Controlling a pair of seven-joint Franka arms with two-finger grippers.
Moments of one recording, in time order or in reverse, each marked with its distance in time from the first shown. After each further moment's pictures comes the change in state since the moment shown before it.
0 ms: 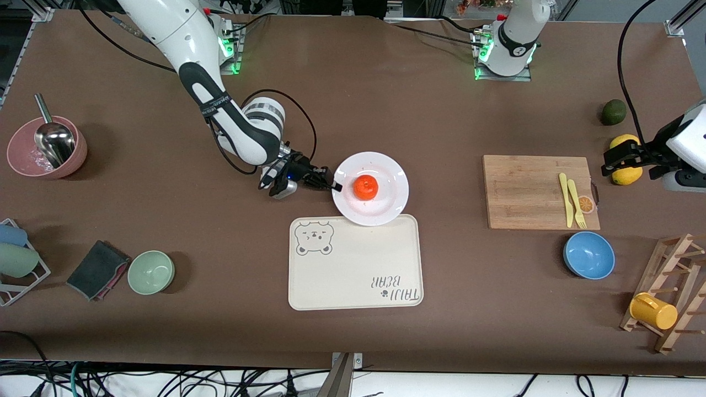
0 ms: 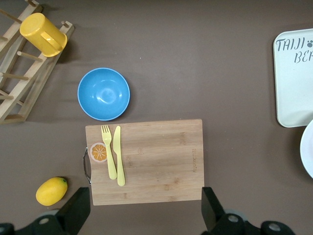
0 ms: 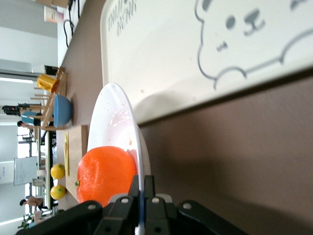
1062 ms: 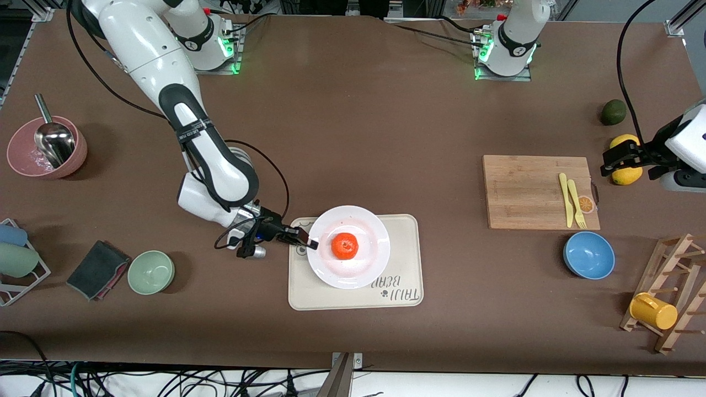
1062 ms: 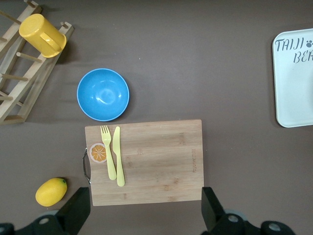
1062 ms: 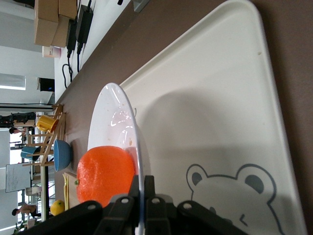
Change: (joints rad) left arm -0.001 0.001 -0.001 0.001 0.000 0.001 0.000; right arm -0.019 0.171 -0.188 0.372 -0.651 -0.146 0.575
